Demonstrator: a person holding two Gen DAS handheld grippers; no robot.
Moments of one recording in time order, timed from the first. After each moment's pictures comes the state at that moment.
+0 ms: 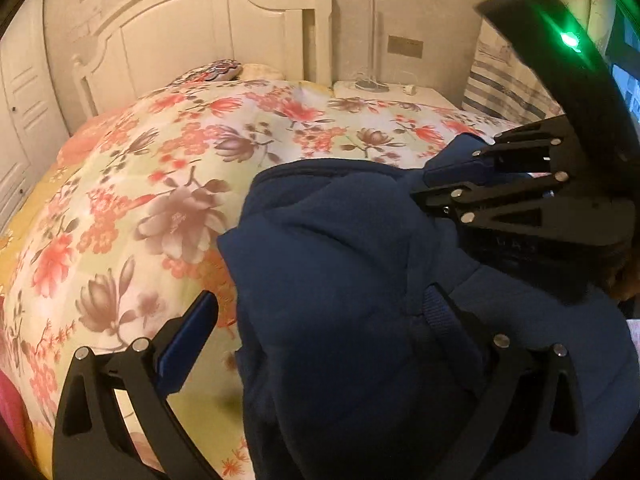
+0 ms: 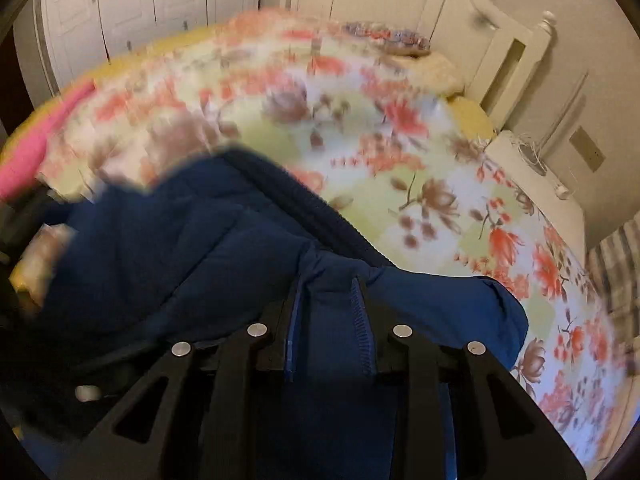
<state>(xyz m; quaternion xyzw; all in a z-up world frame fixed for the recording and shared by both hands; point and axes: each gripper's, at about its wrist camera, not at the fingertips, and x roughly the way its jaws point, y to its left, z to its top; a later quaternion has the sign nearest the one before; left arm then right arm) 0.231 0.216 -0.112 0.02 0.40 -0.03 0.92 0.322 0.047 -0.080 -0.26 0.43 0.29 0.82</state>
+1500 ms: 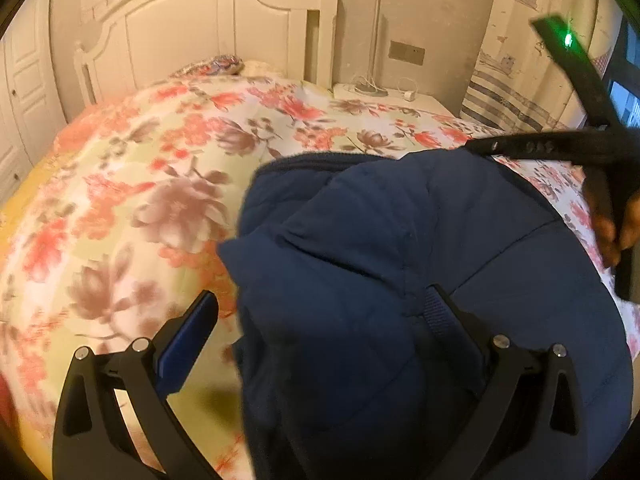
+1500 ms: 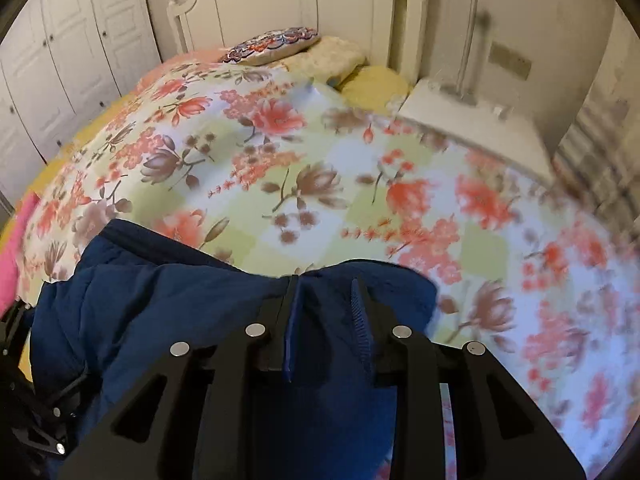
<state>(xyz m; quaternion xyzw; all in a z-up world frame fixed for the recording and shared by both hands) 0.222 0.225 -0.106 0.00 0.39 -0.03 0.92 0.365 -0.035 -0.052 -0.12 0.43 0.18 0.88</state>
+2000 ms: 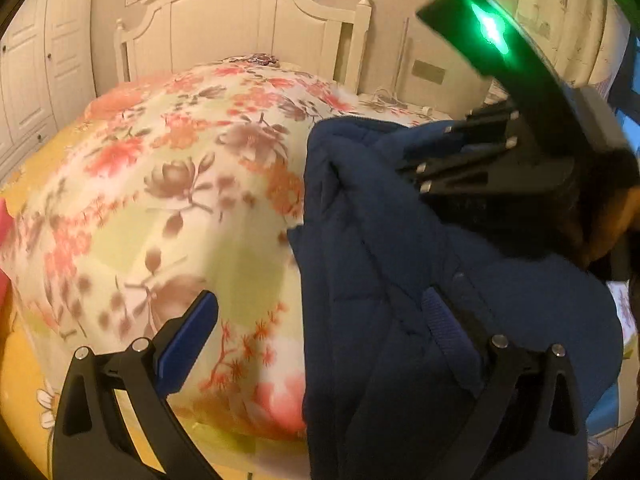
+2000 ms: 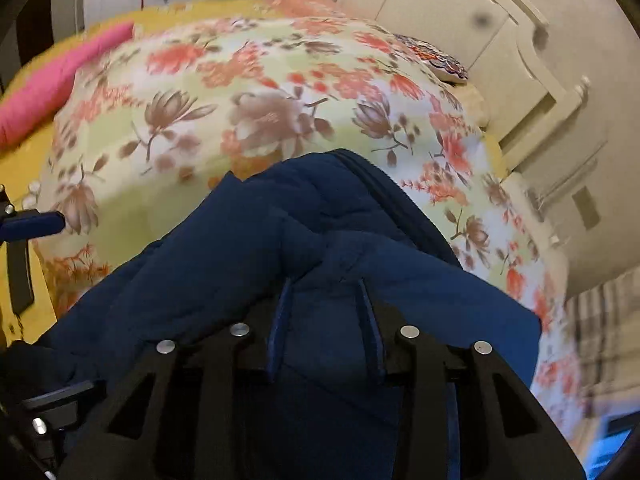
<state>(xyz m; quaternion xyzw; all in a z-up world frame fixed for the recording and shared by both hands) 0.120 0.254 -0.121 -0.06 0.37 -0.01 0.93 0.256 0.112 -0.080 -0.37 0.39 0.30 0.79</state>
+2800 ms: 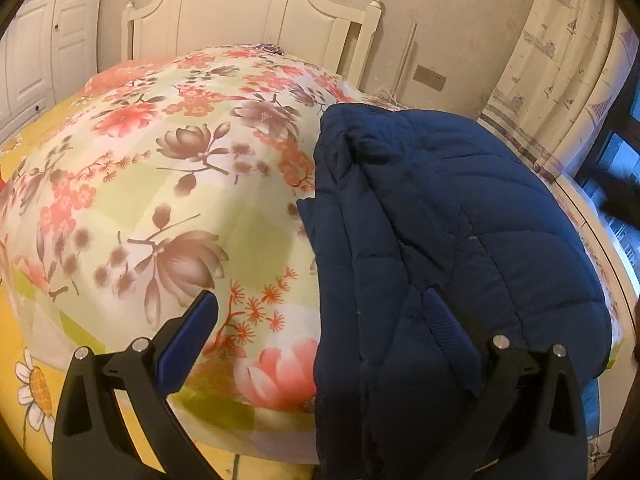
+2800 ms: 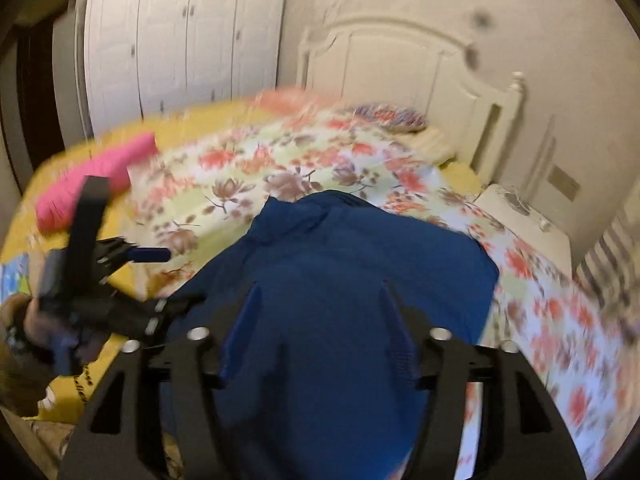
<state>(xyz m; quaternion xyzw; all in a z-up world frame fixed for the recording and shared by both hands) 0.103 0.271 -0.134 -0.11 0.38 -0.02 0.92 0.133 -0.029 -0.015 -0.18 0.29 0.34 0.88</state>
